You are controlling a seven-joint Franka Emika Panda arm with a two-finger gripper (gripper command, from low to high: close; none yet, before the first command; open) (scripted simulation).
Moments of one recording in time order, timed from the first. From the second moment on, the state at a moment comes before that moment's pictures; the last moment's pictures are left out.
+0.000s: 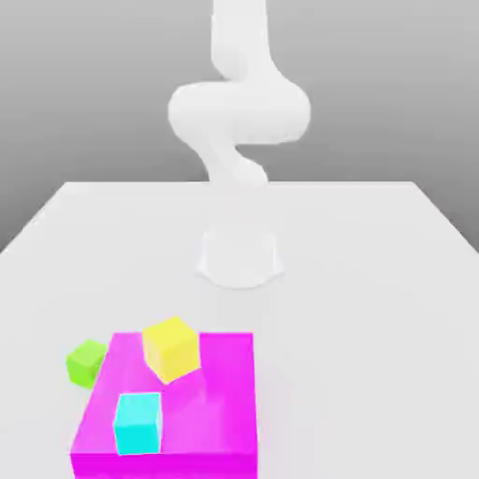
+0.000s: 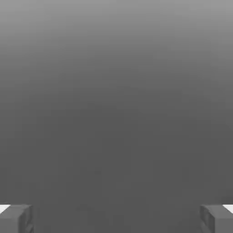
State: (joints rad) arm -0.03 -0.71 -0.01 -2.28 -0.01 2.32 0.83
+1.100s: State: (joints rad) arm -0.41 0.50 -0.18 -2.00 0.15 2.51 1.08
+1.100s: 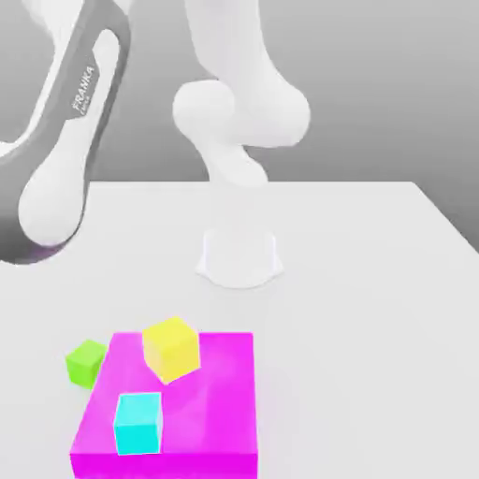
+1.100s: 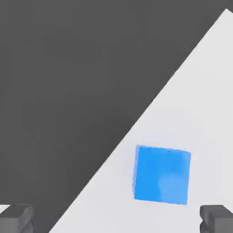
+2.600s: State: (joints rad) arm -0.18 -0.18 -0.06 -2.76 -0.02 2.59 1.06
